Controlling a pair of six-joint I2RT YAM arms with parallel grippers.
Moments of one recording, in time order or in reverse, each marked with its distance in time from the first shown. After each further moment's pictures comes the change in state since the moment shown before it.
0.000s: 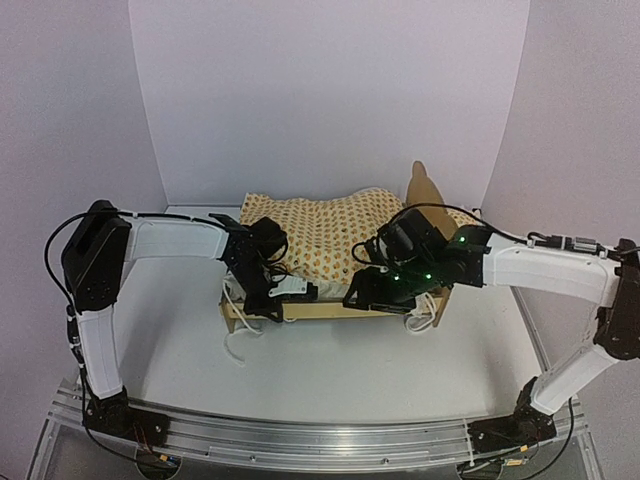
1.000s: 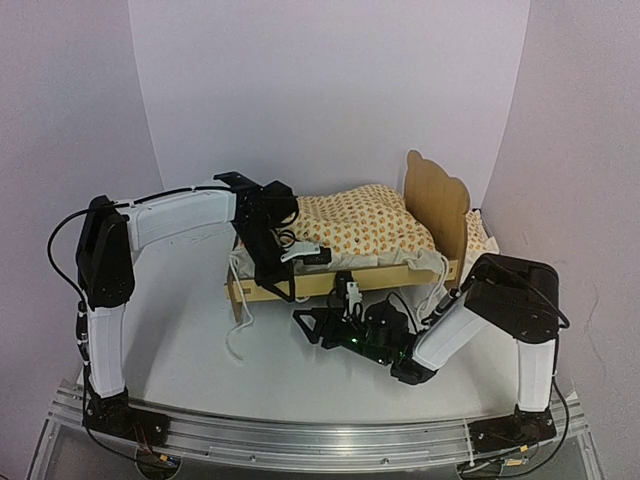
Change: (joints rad) left arm -0.003 0.083 0.422 -0.395 0.148 -0.218; right arm 0.149 0.520 -0.480 1.824 0.183 -0.066
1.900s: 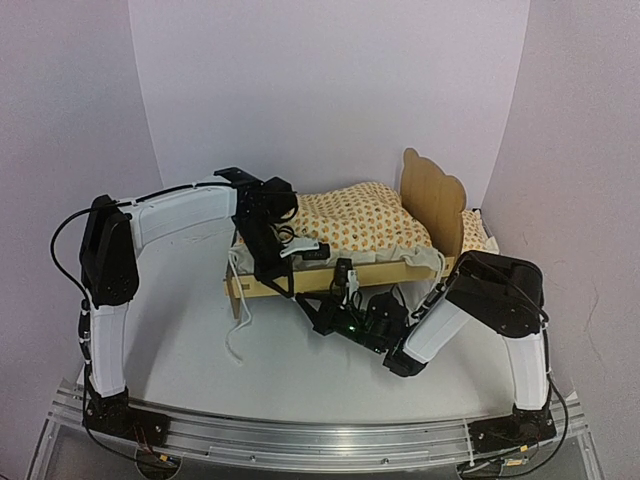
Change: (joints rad) left arm 0.015 0.025 0.057 -0.043 -0.005 -0.008; right arm -0.060 0.102 0.080 0.176 -0.104 -0.001
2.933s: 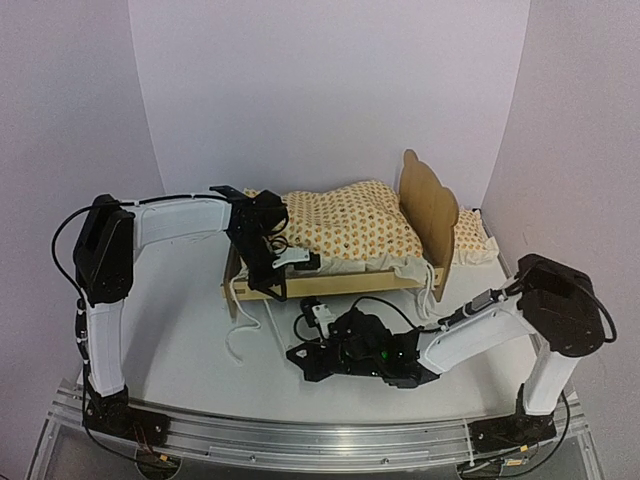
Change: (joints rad) left arm 0.053 -0.024 -0.192 0.217 -0.063 0.098; right arm 0.216 -0.292 0.003 -0.827 0.065 0.011
